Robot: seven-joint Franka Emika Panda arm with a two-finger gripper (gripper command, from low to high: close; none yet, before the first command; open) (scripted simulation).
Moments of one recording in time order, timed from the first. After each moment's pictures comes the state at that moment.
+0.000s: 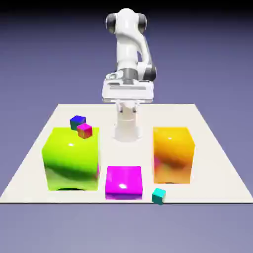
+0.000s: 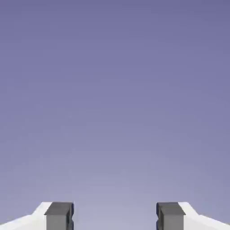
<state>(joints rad) 0.01 -0.53 0.02 -2.77 -0.02 2.99 0.73</state>
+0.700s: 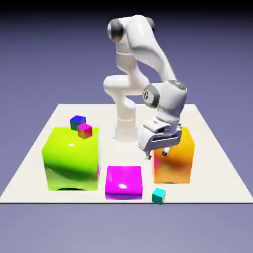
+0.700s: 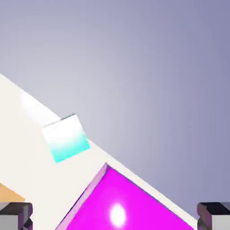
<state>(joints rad) -0.01 0.23 0.31 -2.11 -0.43 2.23 0.63</state>
